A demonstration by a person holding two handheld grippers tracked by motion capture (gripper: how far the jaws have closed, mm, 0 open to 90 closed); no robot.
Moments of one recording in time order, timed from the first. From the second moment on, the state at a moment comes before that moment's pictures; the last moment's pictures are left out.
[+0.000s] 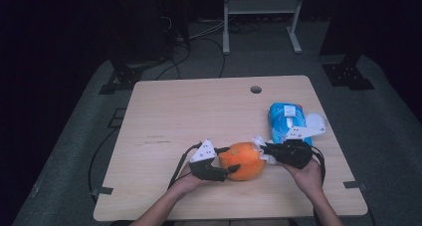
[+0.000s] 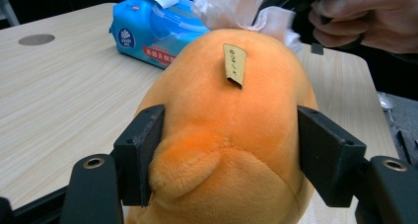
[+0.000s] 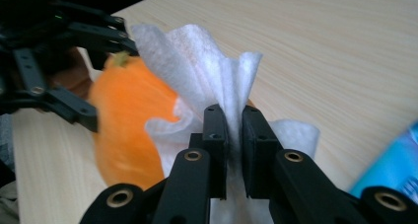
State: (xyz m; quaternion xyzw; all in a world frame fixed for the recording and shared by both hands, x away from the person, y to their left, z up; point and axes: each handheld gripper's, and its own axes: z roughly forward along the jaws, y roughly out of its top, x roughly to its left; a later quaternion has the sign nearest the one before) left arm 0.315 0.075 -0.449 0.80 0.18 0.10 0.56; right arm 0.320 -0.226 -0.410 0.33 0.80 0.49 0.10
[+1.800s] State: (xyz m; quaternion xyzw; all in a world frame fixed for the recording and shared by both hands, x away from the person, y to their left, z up) left arm 0.306 0.073 -0.423 0.82 0.14 0.11 0.55; right arm 0.307 -0.221 -0.394 0.31 0.79 0.53 0.09
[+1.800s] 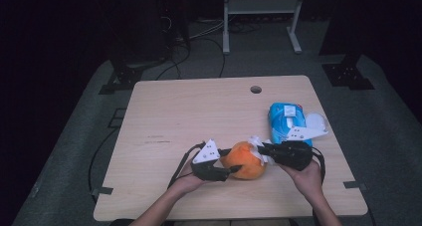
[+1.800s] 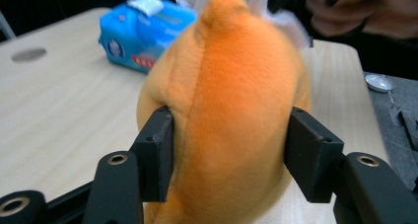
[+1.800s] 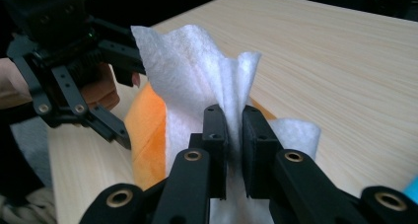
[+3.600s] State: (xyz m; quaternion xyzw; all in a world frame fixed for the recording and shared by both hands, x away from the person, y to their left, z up) left arm 0.302 0.059 -0.436 0.81 0.15 0.09 0.56; right arm 0.307 -0.216 -0.392 0.30 0.79 0.53 0.08
